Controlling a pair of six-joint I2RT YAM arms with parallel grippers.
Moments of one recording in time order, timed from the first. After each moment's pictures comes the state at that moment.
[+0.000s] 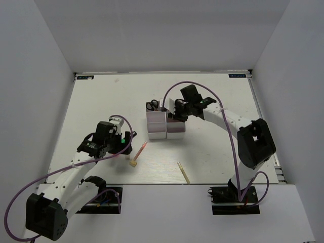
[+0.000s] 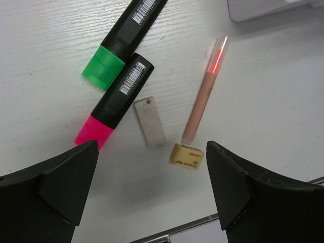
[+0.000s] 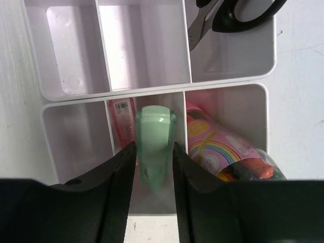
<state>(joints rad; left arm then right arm) -0.34 0.88 0.56 -0.58 0.09 -0.22 0.60 1.72 1.27 -0.43 -0.41 -0.93</state>
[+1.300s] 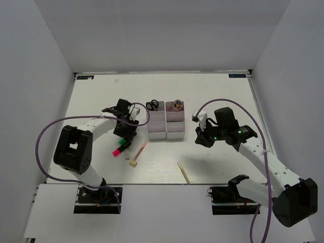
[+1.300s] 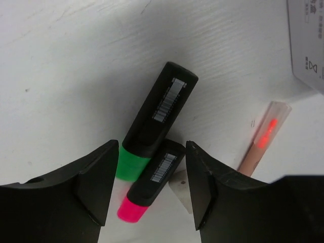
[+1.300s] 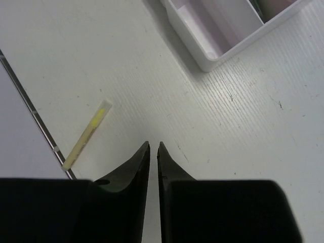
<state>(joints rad) -0.35 1.60 0.96 -0.59 0.03 0.04 0.47 1.04 0.80 -0.63 -0.50 -0.39</state>
